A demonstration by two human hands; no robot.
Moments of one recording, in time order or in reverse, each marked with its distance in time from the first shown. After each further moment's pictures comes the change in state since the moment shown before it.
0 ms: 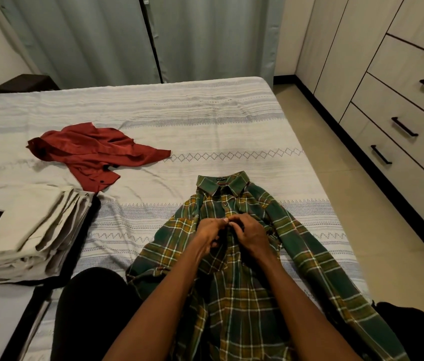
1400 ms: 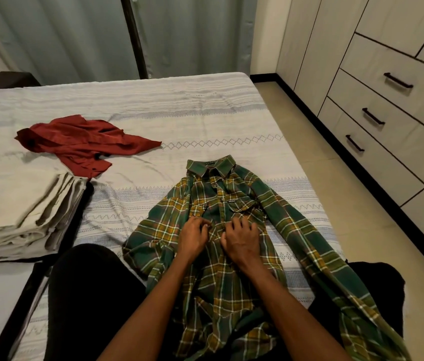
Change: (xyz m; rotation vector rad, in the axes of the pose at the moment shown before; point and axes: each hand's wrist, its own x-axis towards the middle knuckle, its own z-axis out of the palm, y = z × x) left_hand -0.052 -0.082 -0.027 0.714 0.224 0.721; right_hand -0.105 -0.027 0.008 -0.794 0.068 -0.081
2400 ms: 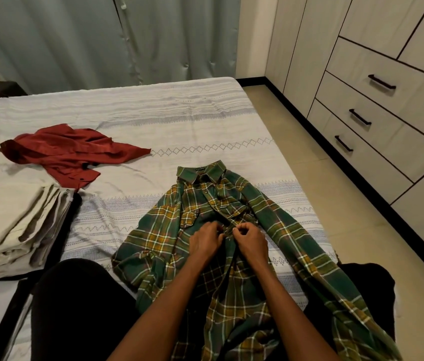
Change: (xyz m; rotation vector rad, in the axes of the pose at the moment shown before) left_hand 0.015 0.046 0.031 0.319 -0.223 0.008; right_hand 0.009 0.043 -0.010 0.822 -0.189 0.676
